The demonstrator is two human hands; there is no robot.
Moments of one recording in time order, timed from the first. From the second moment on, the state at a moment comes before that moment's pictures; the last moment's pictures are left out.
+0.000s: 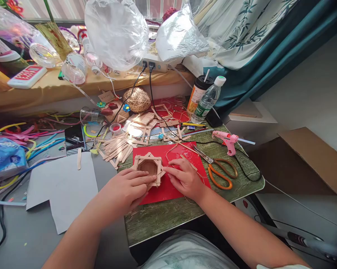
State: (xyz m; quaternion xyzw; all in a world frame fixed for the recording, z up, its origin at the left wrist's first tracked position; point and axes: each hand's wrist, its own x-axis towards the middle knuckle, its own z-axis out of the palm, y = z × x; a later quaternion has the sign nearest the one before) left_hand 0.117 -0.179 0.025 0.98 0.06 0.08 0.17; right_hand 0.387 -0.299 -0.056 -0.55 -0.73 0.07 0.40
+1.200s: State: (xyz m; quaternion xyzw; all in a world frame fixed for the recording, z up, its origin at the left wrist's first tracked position) left_hand 0.113 -0.174 0.024 0.98 0.07 0.09 0.16; right_hand 0.385 -0.280 -0.075 -0.56 -0.73 0.12 0.37
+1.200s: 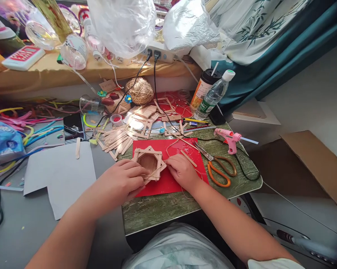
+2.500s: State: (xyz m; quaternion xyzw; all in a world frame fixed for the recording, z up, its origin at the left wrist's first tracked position) left_hand 0.114 -0.157 -0.018 0.98 0.10 0.12 0.16; right_hand 0.385 -0.278 -0.070 -0.59 -0.71 0.15 0.35
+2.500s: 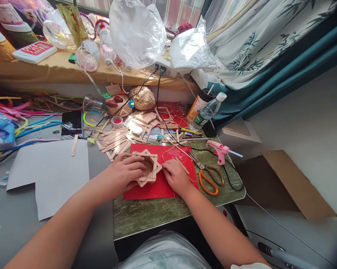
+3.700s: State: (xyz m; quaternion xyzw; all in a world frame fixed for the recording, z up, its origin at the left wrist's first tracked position) left_hand 0.126 -0.180 -0.011 0.97 0.11 0.22 0.04; right_hand 0.358 -0.285 -0.038 -0.61 -0.38 0.39 0.57
